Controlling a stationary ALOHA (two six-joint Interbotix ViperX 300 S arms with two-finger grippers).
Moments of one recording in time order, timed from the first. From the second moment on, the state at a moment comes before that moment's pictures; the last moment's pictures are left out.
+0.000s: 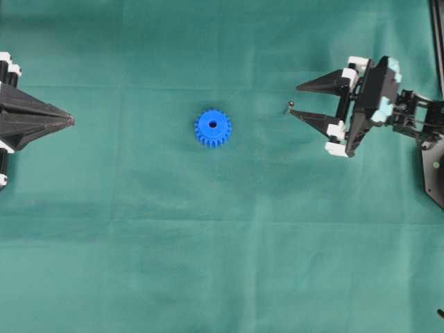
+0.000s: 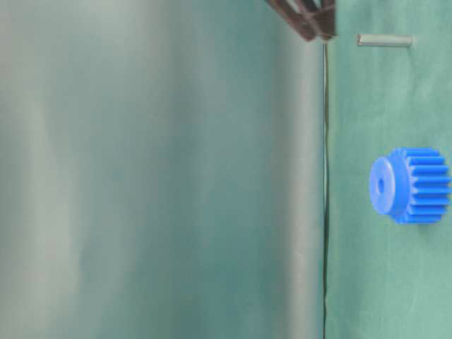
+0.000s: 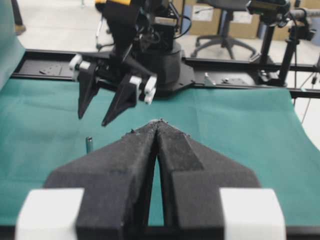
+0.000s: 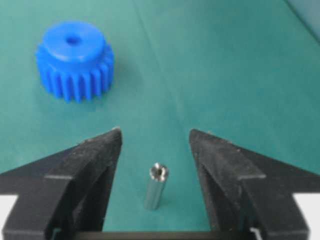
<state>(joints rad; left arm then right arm) 0.00 -0.98 1.21 -0.04 -0.29 -0.01 -0.26 -0.09 1.23 0.11 -0.83 0.01</state>
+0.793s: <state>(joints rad) 0.00 -0.99 1.23 -0.04 -0.29 -0.01 -0.26 0.10 1.18 0.12 -0.92 0.07</state>
